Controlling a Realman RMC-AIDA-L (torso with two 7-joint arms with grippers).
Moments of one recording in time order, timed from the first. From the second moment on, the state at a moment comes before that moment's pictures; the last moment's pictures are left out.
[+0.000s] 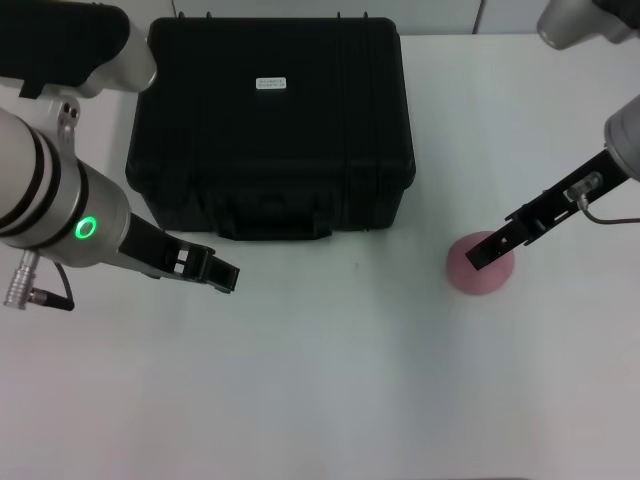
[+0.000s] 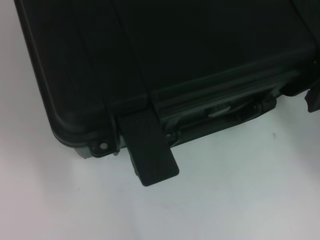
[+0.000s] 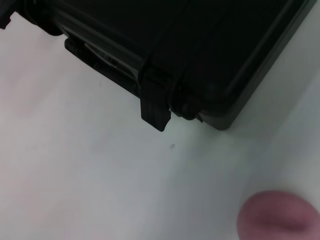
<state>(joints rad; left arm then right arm) -0.40 -2.06 1.71 1.78 -0.46 -1.61 -0.19 0.69 2.07 -1.18 -1.17 0.54 1.69 -0.55</state>
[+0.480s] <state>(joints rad) -0.40 -2.05 1.71 1.77 -0.47 -1.61 -0.19 0.70 2.07 -1.19 -1.17 0.54 1.70 -0.55</state>
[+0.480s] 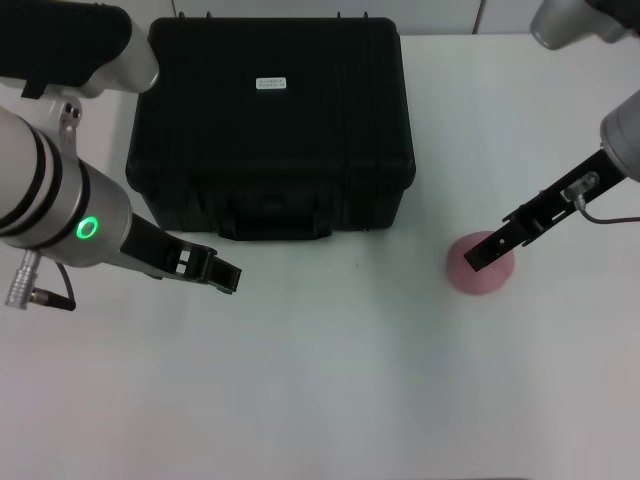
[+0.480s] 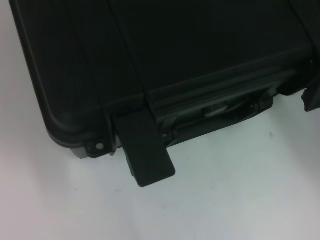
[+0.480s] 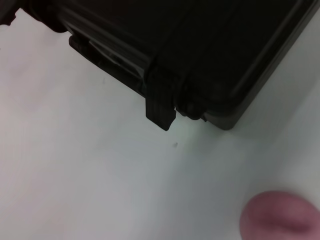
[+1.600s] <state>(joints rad) -0.56 -2.05 1.57 1.66 -0.37 -1.64 -0.15 0.74 2.06 -1.19 -1.12 0.51 1.70 -0.54</state>
